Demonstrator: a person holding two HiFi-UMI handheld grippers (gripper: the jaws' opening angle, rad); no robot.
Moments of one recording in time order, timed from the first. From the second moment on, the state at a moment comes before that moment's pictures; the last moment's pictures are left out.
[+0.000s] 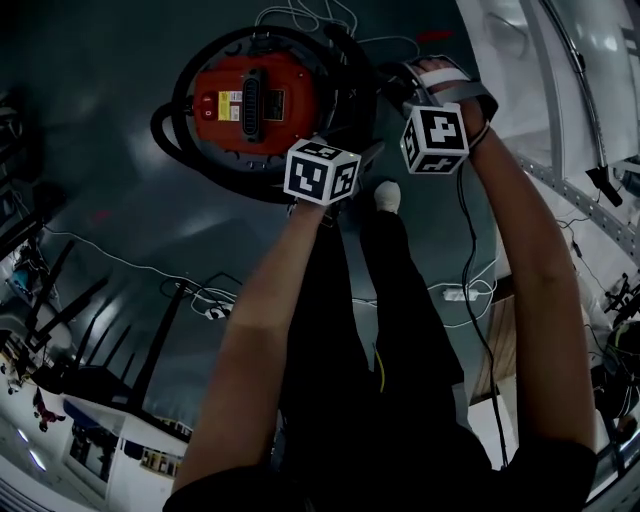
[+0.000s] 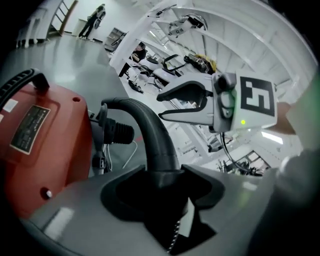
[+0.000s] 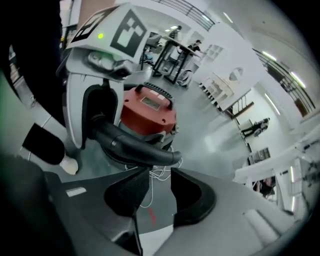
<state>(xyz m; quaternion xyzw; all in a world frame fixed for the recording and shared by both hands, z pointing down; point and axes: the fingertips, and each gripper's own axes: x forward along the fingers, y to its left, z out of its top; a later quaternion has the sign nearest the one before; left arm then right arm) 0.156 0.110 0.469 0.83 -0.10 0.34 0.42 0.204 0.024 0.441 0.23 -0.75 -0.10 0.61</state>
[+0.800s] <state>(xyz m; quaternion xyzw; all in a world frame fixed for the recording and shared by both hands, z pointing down) 0.179 0.056 0.479 0.75 -0.20 0.24 0.58 0.205 -0.042 0.438 0.40 -0.78 0.15 0.45</state>
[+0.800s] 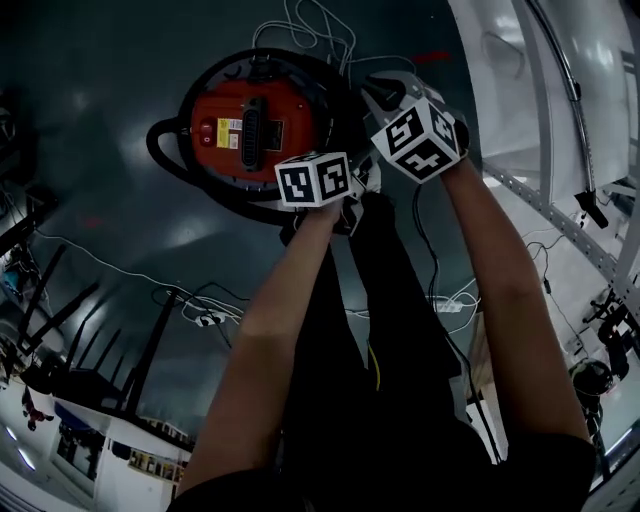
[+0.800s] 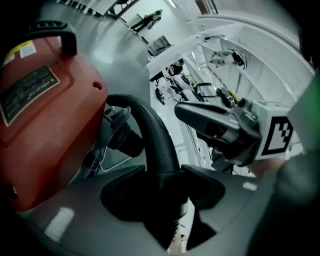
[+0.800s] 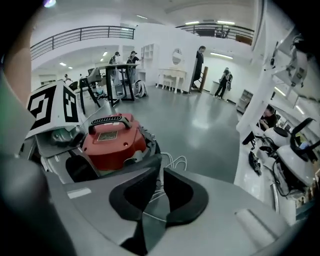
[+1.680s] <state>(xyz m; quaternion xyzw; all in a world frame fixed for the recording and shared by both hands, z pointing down) 0.188 0.023 0.523 0.72 -0.27 0.24 0.60 0.183 -0.068 0.509 0.36 -0.77 0.27 0.45</state>
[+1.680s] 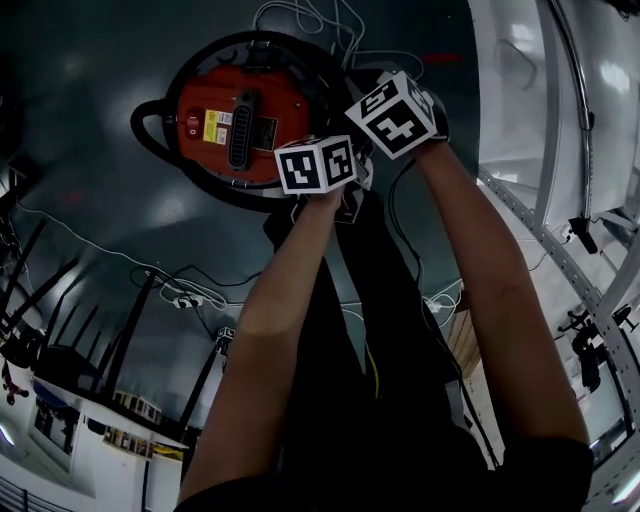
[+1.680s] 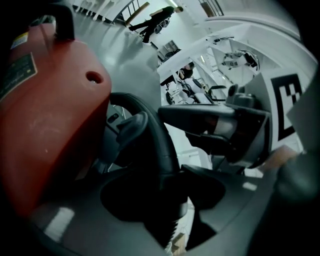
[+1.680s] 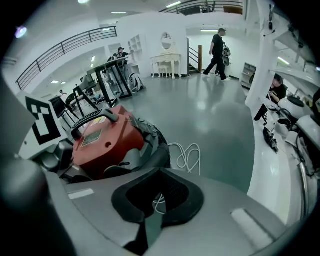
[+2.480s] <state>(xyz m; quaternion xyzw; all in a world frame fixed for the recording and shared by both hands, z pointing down) 0.180 0.020 0.525 0.74 -0.31 0.26 0.54 0.176 -0.083 0.508 0.40 -0.74 0.38 0.38</state>
